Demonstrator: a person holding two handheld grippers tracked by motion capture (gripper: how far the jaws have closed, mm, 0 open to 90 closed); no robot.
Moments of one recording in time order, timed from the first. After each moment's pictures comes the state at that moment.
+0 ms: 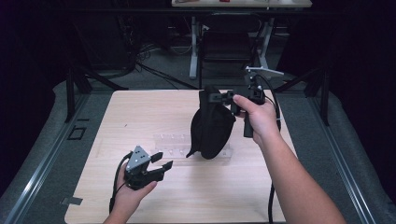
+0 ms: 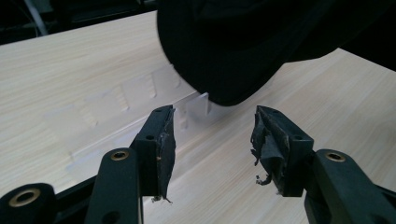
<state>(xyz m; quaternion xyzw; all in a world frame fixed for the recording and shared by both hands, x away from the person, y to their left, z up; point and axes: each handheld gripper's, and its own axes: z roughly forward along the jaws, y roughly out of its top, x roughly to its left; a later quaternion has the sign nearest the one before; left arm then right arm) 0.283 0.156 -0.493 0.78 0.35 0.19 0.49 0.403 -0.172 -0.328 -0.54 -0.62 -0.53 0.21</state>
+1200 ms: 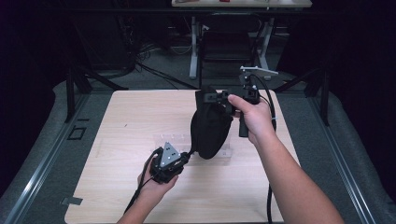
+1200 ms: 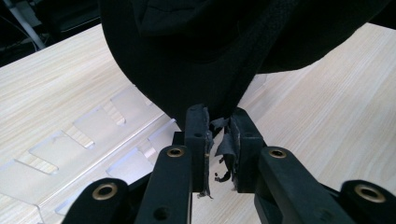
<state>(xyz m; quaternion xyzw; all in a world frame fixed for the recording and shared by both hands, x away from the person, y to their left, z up) 0.298 0.097 -0.497 0.81 0.31 0.21 0.44 0.403 -0.160 -0.327 -0.53 -0.62 -0.53 0.21</state>
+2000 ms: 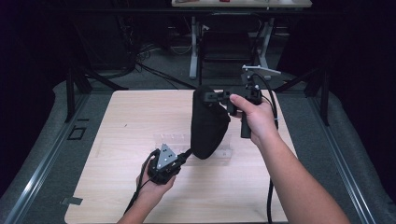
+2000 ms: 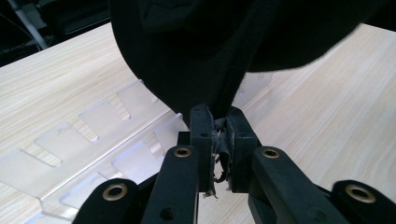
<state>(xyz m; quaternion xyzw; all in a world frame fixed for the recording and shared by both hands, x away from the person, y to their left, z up) 0.297 0.104 -0.504 0.81 0.32 0.22 0.45 0.395 -0.163 -0.319 -0.52 -0.62 -0.54 0.22</state>
